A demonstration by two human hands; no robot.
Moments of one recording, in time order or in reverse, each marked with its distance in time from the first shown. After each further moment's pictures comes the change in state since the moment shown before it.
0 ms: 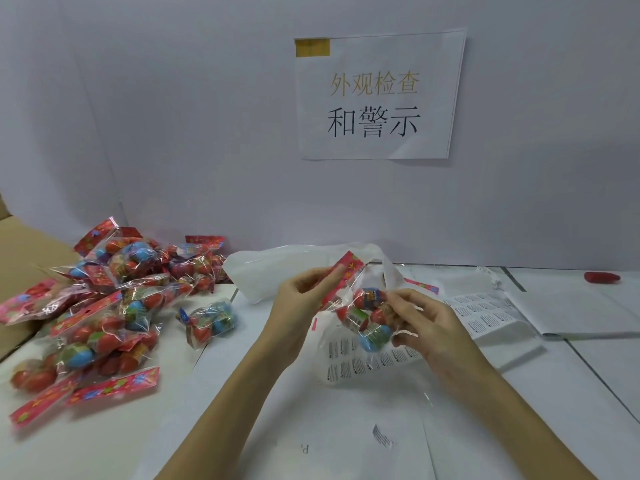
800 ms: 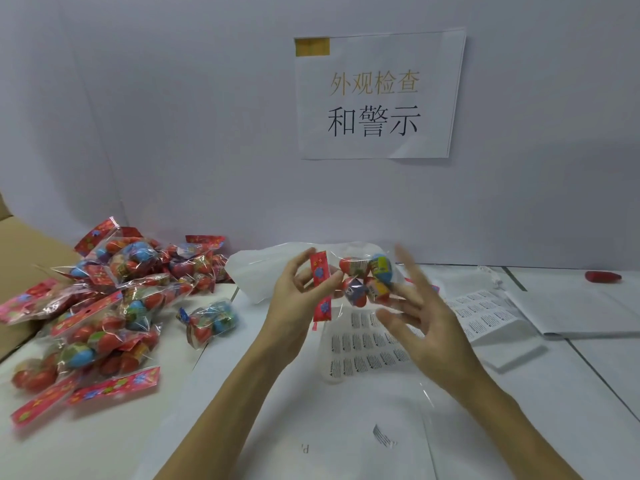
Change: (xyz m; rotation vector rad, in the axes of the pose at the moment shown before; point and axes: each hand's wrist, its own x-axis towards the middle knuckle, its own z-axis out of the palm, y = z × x) left_hand 0.000 0.002 -0.002 -0.090 0.028 0.058; right_hand -0.006 0.002 0.002 -0.400 -0.069 -0.449
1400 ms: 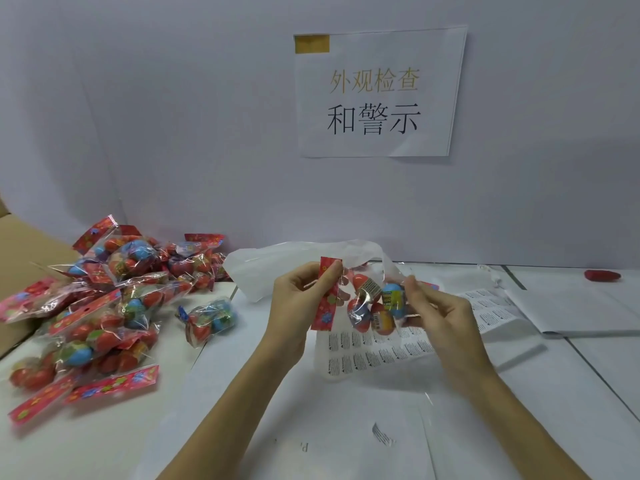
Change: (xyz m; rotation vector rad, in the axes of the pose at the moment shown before) left_hand -0.008 0.001 0.008 0.079 0.037 0.031; right_hand 0.002 -0.009 -0.004 0.224 0.242 0.252
